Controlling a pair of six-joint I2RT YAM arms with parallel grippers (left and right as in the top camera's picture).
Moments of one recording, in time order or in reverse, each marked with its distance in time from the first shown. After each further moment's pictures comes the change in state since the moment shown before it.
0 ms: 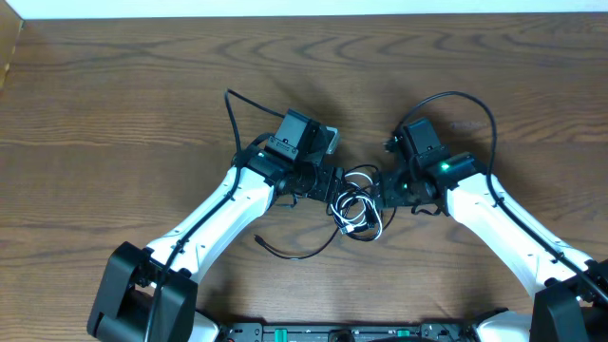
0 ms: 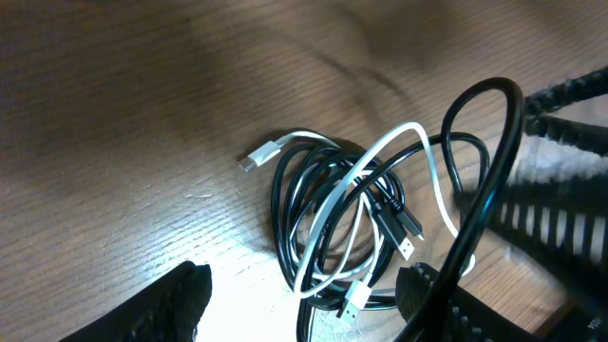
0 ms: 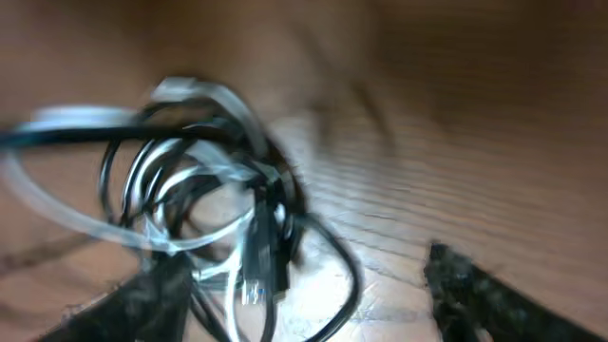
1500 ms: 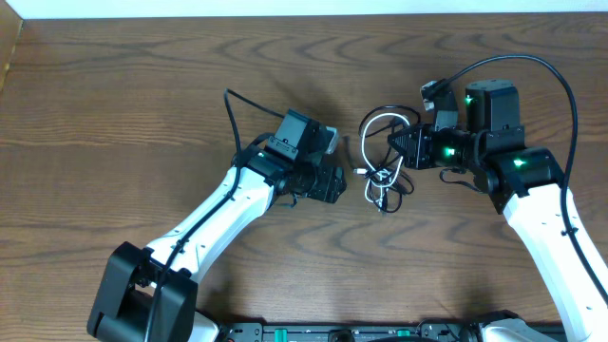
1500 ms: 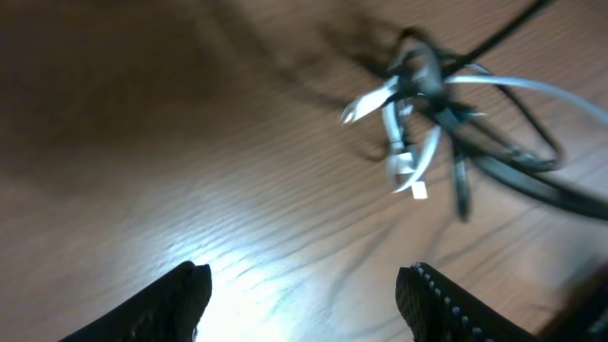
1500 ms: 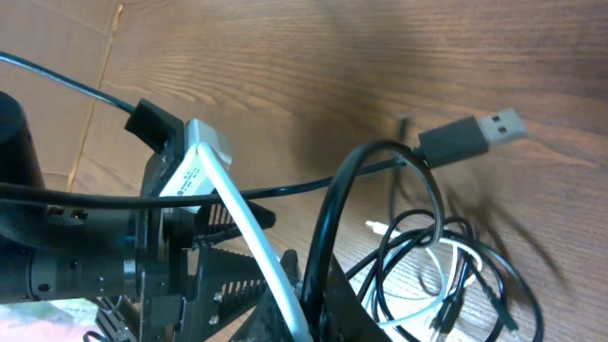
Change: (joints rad) left arm 0.000 0.000 0.000 0.020 0.013 -0.005; right arm -0.211 -0.196 0.142 0.093 -0.414 0.031
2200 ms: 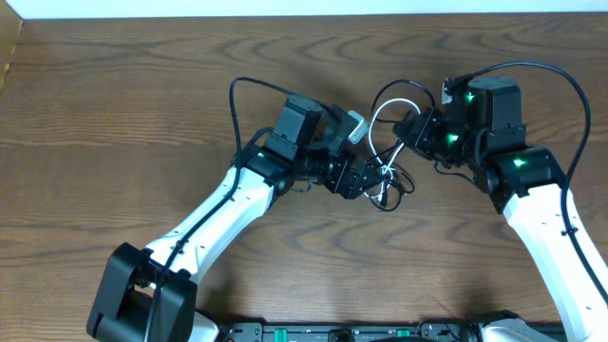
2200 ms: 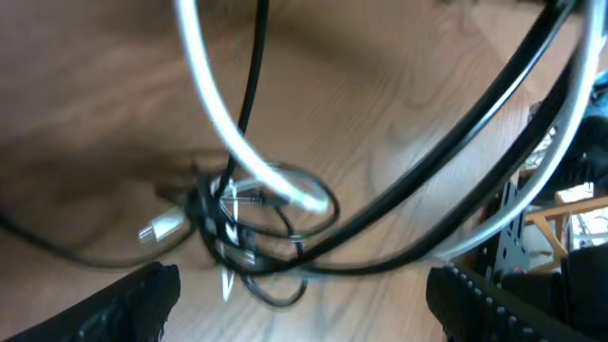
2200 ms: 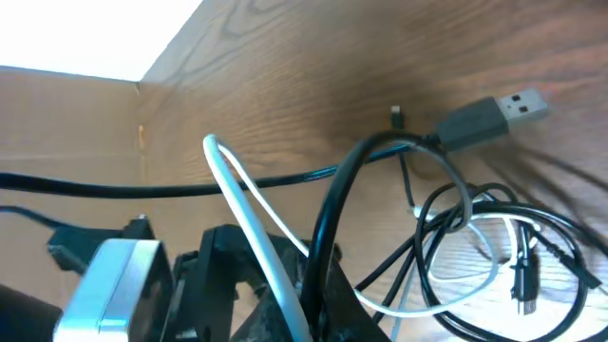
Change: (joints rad) left arm 0.000 -0.003 -0.001 0.286 0.337 0.168; right arm 0.000 0.000 0.000 0.064 0.090 0.501
